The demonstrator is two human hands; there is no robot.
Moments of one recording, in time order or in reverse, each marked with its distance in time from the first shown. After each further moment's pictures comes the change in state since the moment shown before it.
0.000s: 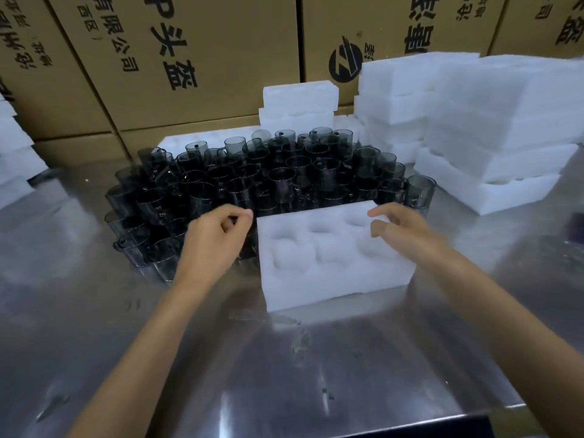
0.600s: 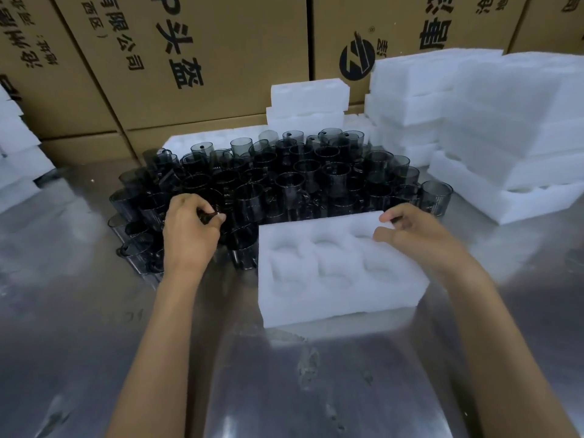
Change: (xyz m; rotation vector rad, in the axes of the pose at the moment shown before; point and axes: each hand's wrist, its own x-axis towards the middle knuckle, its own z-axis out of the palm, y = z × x) left_hand 0.040 -0.028 -0.008 0.165 0.243 -0.115; right_hand 0.011 -0.006 0.001 0.114 0.016 0.020
